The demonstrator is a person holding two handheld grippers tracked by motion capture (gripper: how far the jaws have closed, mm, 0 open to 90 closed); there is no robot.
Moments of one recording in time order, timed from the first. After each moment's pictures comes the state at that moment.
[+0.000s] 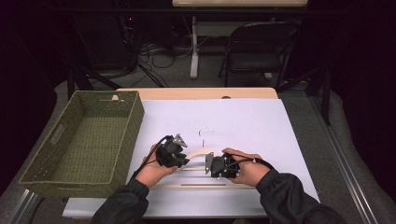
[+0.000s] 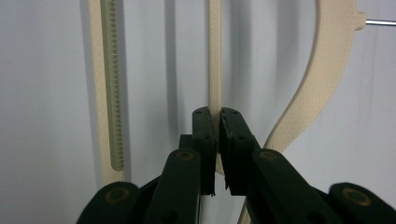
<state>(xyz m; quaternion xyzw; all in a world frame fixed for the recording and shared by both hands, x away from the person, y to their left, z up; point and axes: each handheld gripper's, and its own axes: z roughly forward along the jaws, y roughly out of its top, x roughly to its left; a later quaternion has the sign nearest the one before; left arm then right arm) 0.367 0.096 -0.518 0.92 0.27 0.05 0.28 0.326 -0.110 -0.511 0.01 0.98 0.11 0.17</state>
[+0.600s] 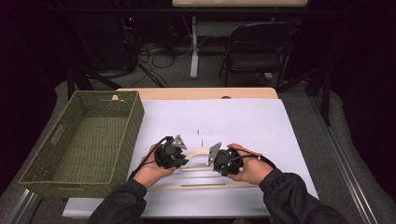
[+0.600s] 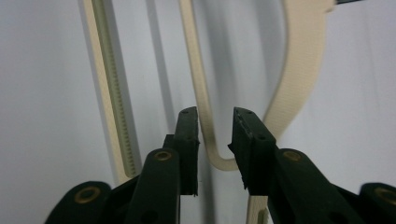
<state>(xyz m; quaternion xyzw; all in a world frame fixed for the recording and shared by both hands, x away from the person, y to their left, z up) 0.362 0.099 -0.513 0.93 0.24 0.06 0.27 0.337 -0.125 -0.496 0.08 0.97 0.18 0.13</state>
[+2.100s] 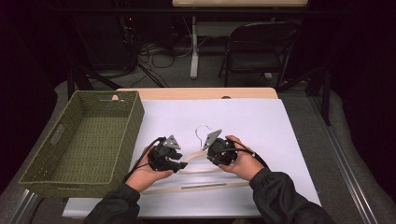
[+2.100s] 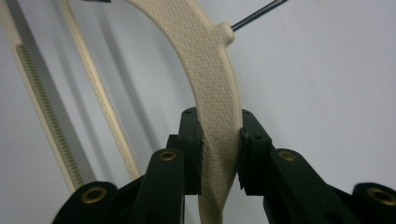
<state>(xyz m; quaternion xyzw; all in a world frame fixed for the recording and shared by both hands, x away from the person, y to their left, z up) 0.346 0.117 -0.495 0.91 0.26 0.05 0.31 0.355 -0.109 -0.491 0.17 0.94 0.23 0.16</state>
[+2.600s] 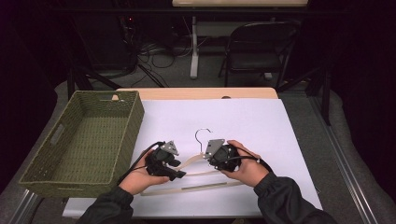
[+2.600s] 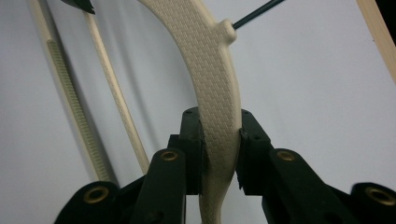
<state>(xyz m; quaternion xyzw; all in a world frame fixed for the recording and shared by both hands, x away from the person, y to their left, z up) 0.335 0.117 -0.497 0.93 0.23 -0.01 0.30 0.326 -0.113 -0.477 0.12 0.94 0.25 0.21</state>
